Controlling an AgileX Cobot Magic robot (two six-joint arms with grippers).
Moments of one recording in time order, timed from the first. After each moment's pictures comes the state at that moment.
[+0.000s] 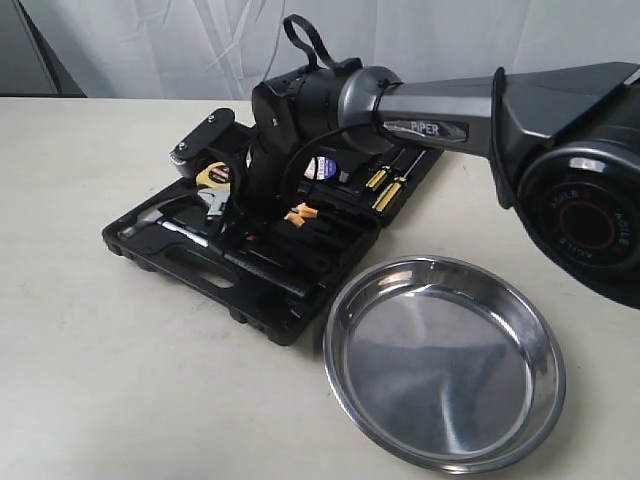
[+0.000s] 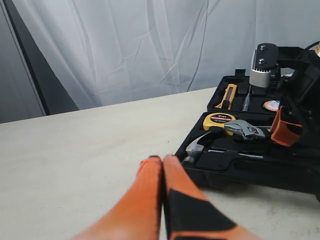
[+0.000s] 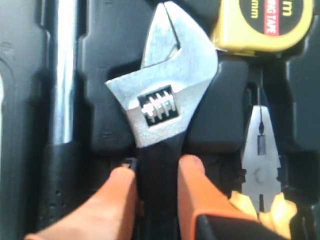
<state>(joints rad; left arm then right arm) -0.04 0.00 0.00 0.05 0.19 0.03 0.73 2.28 -1.78 0.09 0.72 -0.39</state>
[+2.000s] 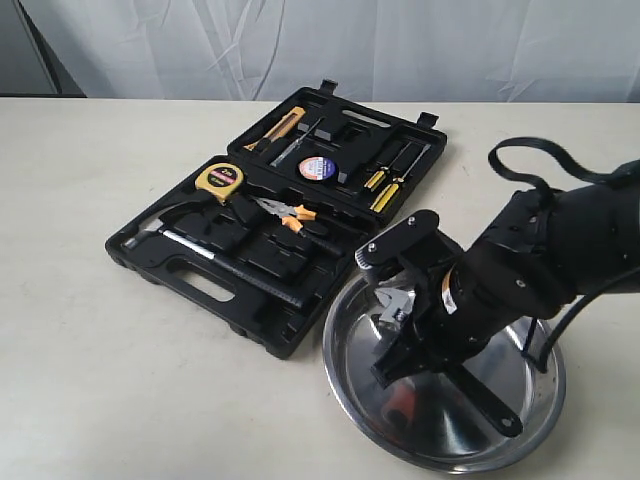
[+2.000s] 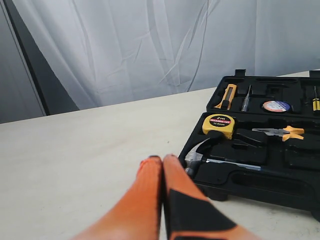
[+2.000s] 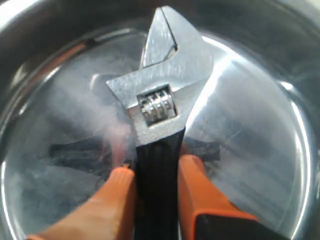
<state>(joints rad) -0.04 0.00 0.00 0.05 0.19 0.03 0.69 1.67 -0.72 -0.17 0.43 0.17</state>
